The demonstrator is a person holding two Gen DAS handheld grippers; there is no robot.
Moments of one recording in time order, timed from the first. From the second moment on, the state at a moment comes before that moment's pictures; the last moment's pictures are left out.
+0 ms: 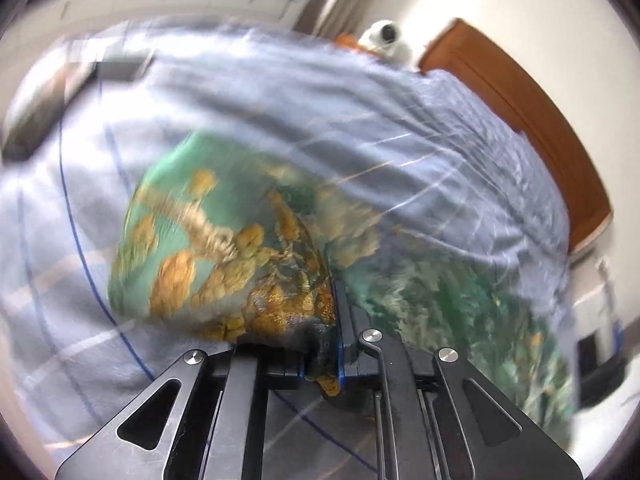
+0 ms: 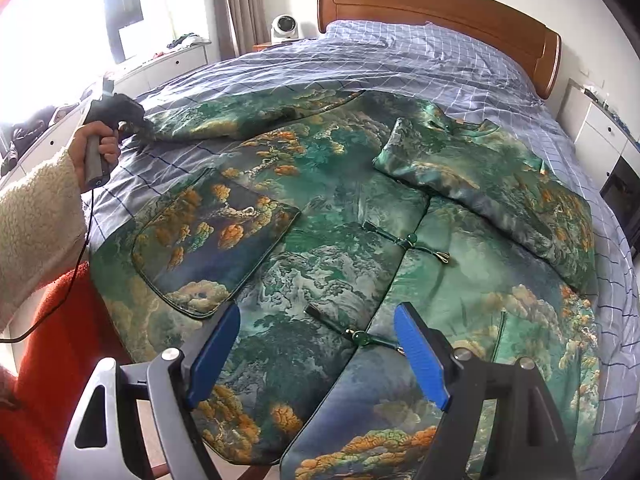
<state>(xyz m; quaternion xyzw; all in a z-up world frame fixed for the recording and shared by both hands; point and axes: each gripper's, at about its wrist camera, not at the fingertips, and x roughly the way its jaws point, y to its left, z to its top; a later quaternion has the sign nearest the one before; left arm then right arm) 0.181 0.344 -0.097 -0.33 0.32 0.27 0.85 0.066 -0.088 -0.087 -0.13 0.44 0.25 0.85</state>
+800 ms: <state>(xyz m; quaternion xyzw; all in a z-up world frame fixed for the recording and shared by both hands) 0.187 -0.082 -0.132 0.26 0.36 -0.03 0.90 0.164 -0.230 -0.068 0.19 0.44 0.21 0.85</state>
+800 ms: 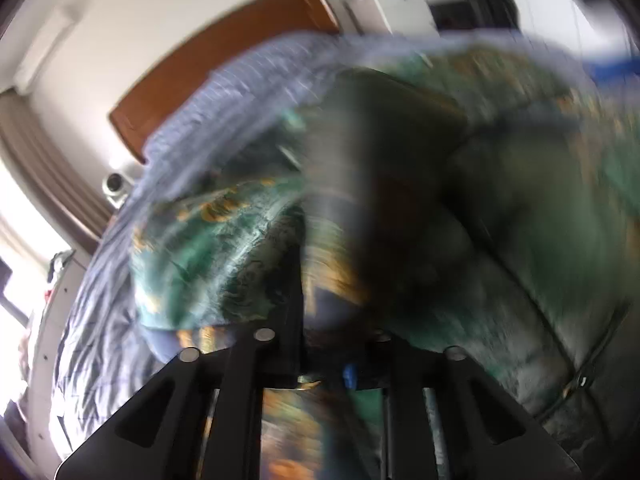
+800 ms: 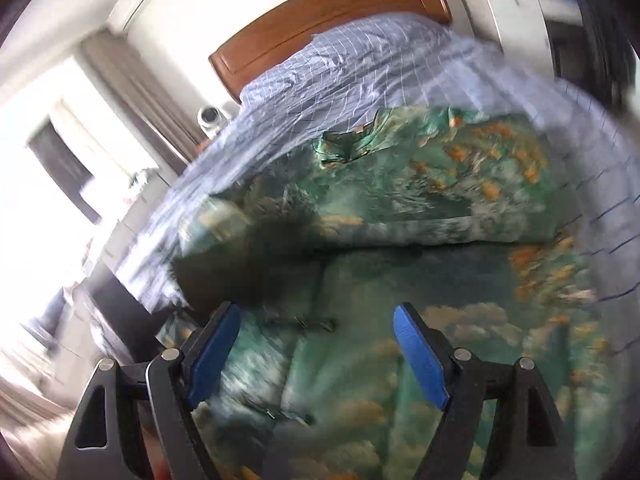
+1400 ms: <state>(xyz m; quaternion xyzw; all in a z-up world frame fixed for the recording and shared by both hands) 0.113 -0.037 -0.113 0.16 0.37 -0.06 0.91 0.231 -0.160 -0.159 0.26 0.54 0.24 0.76</state>
